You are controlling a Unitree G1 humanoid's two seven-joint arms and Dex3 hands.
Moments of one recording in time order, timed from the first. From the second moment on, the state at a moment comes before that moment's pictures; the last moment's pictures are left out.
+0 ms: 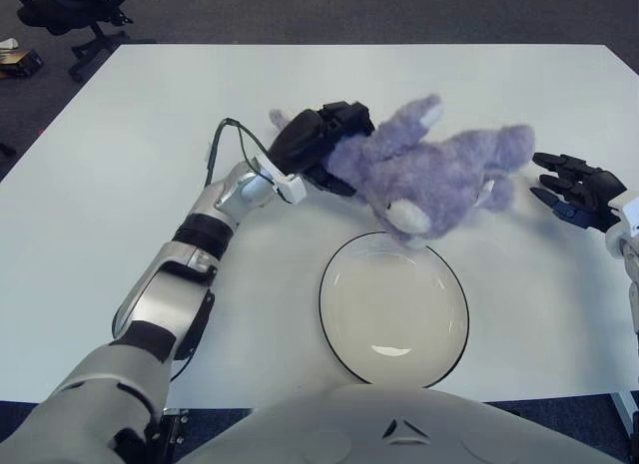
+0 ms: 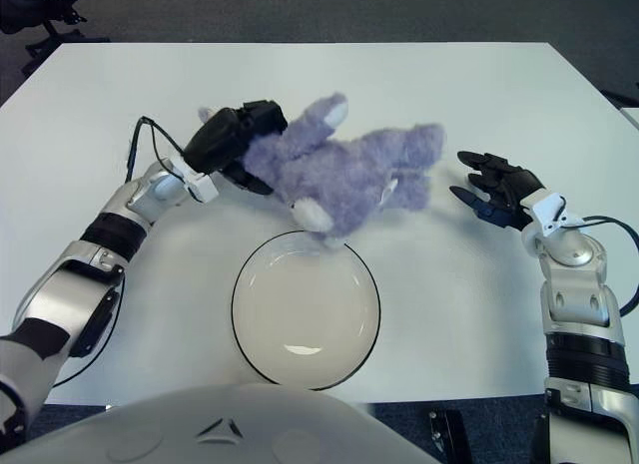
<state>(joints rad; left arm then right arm) -0.74 0.30 -0.26 0.67 0.78 -1.09 0.47 -0.05 -0.67 -0.29 0.13 -0.02 0.07 0.36</state>
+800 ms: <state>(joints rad) -0.80 0.39 -0.39 0.53 1.25 -0.79 1.27 -0.06 -0.67 -0.29 0.13 -0.02 0.07 0.37</state>
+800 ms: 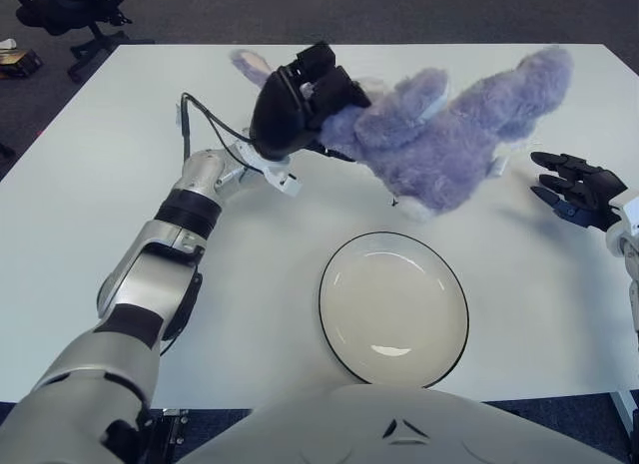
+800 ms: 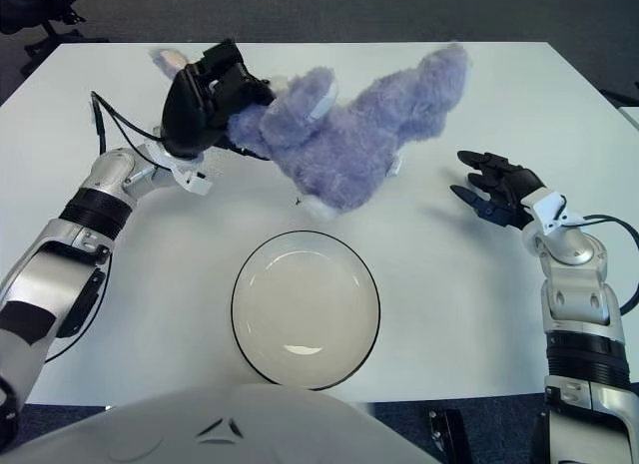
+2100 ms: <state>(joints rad) -0.84 0.55 -0.57 0.40 1.42 -0.46 1.59 -0.06 -0.68 -0.28 0.14 -0.03 0.06 0.37</state>
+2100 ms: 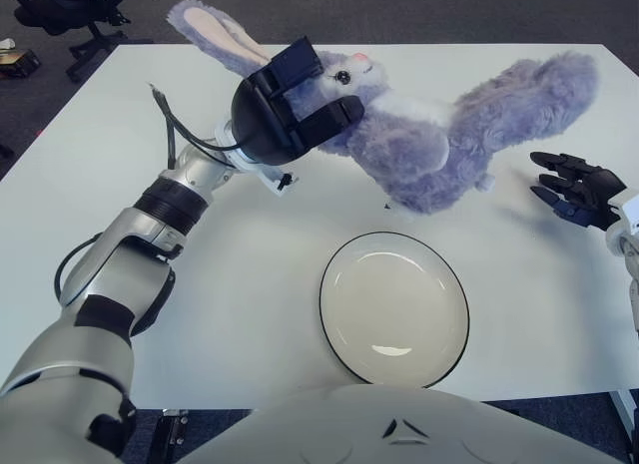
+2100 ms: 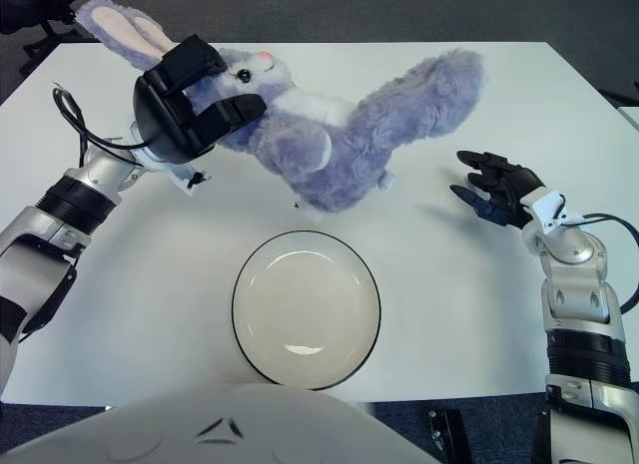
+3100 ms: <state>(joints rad) -0.79 0.68 -0.52 0.31 1.16 -0.98 1.26 -0.06 -0.69 -0.28 0.16 -0.03 0.05 0.38</state>
